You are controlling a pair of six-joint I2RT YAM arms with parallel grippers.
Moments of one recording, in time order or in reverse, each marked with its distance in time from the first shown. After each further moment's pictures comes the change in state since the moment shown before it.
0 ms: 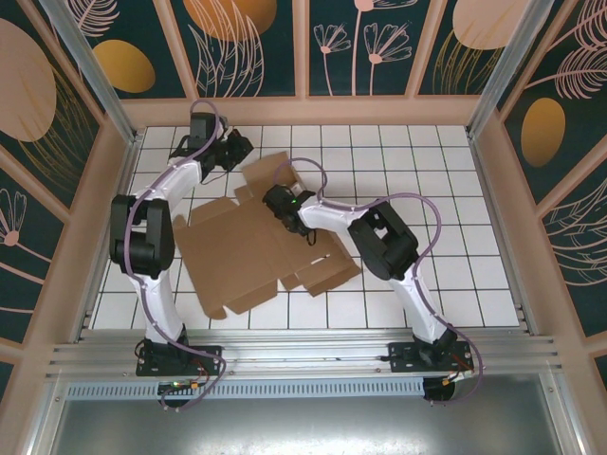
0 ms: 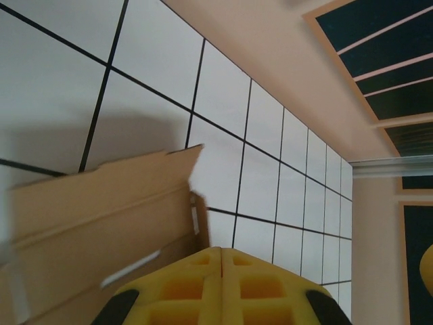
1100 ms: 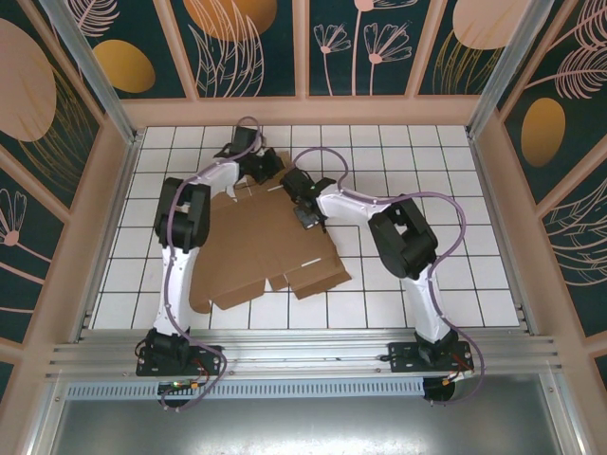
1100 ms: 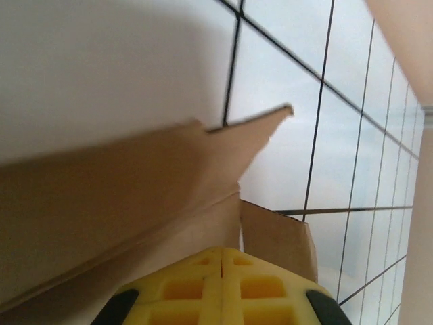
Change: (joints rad) left arm -0.093 0.415 0.300 -0.056 0.052 0.023; right arm -0.063 -0.109 -0.047 0.024 -0.349 0.027
